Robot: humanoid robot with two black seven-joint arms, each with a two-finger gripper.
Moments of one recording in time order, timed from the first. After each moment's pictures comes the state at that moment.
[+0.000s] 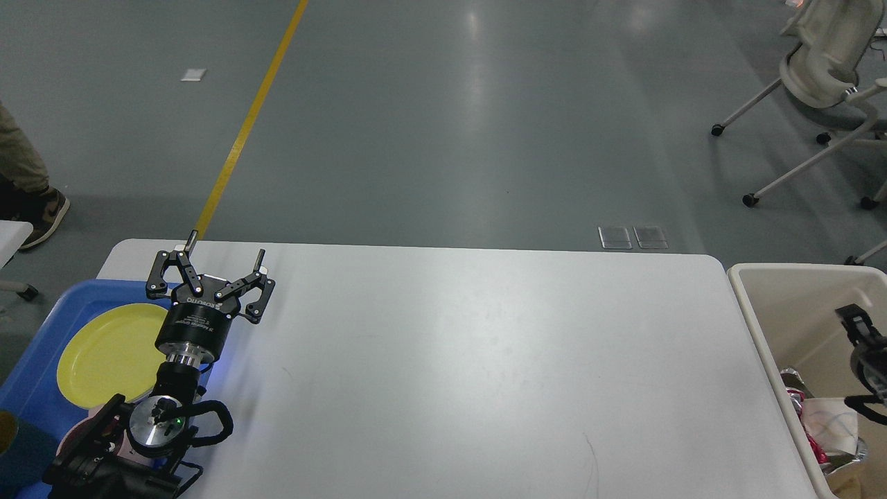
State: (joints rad) left arm -0.29 0.12 -1.31 -0.81 -0.04 -0.57 -0.16; right arm 0.75 -0.51 -0.03 0.24 0.08 -0.07 -0.07
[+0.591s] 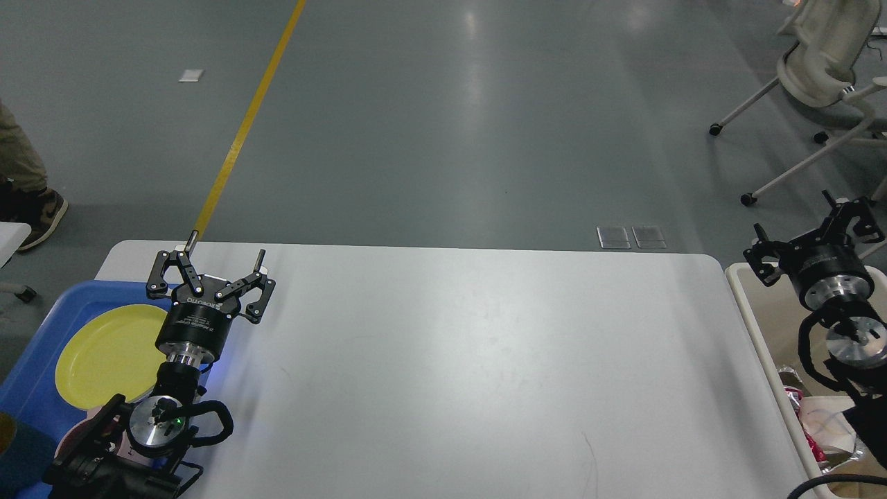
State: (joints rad) left arm -0.29 0.12 -1.31 -0.81 -0.04 -0.57 -0.16; right arm 0.42 -0.43 1.18 0.75 0.04 0.25 0.21
